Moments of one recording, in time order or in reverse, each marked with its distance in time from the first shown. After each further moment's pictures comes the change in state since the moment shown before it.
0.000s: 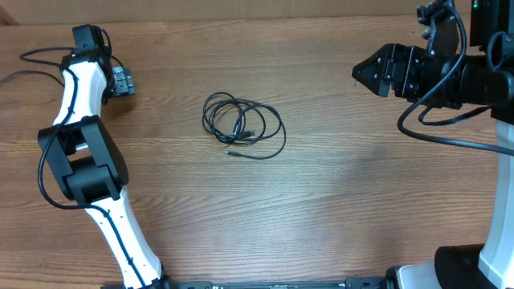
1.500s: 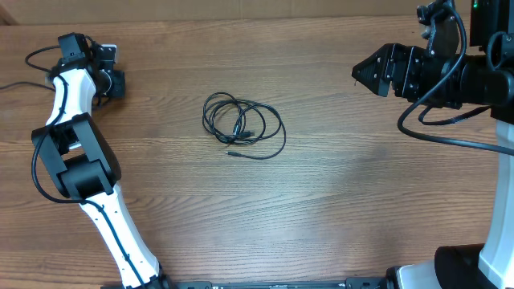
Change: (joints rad) left arm 0.080 0.104 0.042 0.092 0.351 0.296; right arm 0.000 0.000 0.000 0.000 0.003 0.000
